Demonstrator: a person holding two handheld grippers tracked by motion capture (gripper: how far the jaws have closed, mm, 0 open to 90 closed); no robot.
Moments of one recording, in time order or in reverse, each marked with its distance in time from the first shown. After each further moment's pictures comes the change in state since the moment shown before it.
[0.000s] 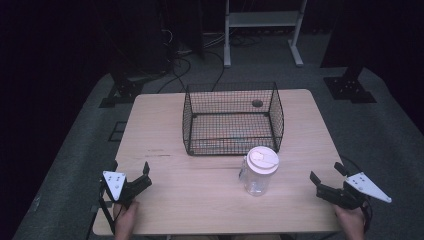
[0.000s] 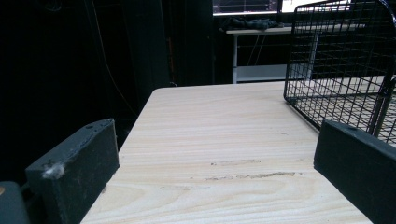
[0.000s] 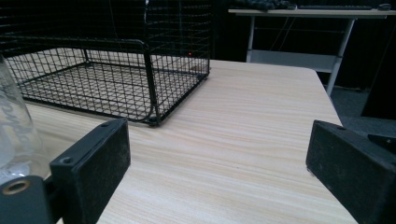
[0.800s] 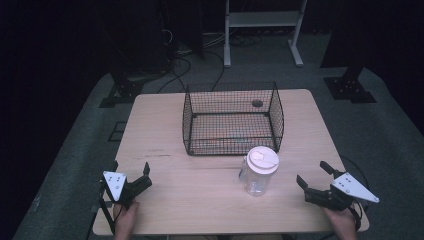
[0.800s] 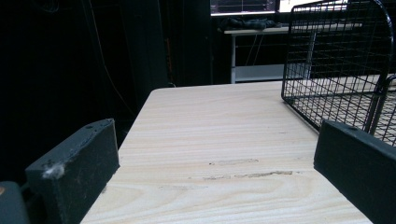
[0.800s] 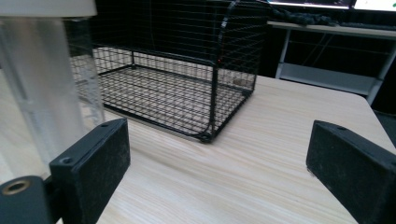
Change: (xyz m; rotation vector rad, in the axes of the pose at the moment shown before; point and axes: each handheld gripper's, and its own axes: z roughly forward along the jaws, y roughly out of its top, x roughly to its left) left arm -0.001 0.000 -0.001 -0.001 -0.009 0.007; right arm 0.038 0.015 0.003 -0.019 0.122 -0.091
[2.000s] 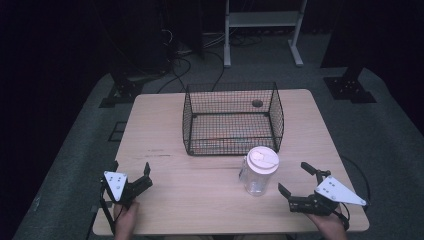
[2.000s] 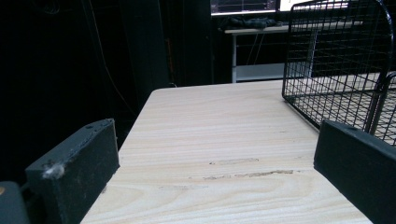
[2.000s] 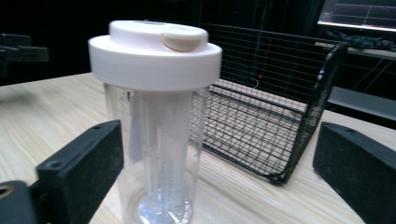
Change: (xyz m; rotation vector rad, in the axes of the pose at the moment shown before) left arm -0.001 0.000 0.000 0.001 0.005 0.010; right arm 0.050 0.031 0.002 -0.042 0.174 -0.064
